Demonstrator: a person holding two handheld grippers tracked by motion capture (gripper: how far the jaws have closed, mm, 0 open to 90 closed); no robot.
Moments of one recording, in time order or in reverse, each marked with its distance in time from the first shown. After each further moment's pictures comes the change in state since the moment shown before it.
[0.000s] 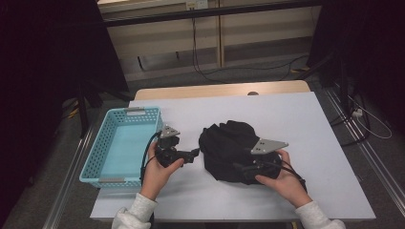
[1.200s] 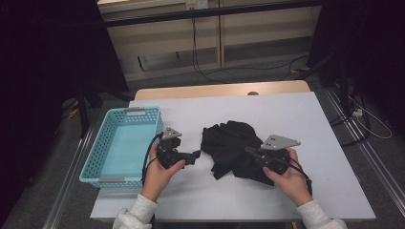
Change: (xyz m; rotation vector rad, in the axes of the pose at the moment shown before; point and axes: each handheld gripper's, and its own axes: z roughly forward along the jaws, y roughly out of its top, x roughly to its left) left arm -0.008 -0.003 0.005 0.019 -0.012 0.017; right arm -0.021 -0.002 -0.025 -0.097 -0.103 0.062
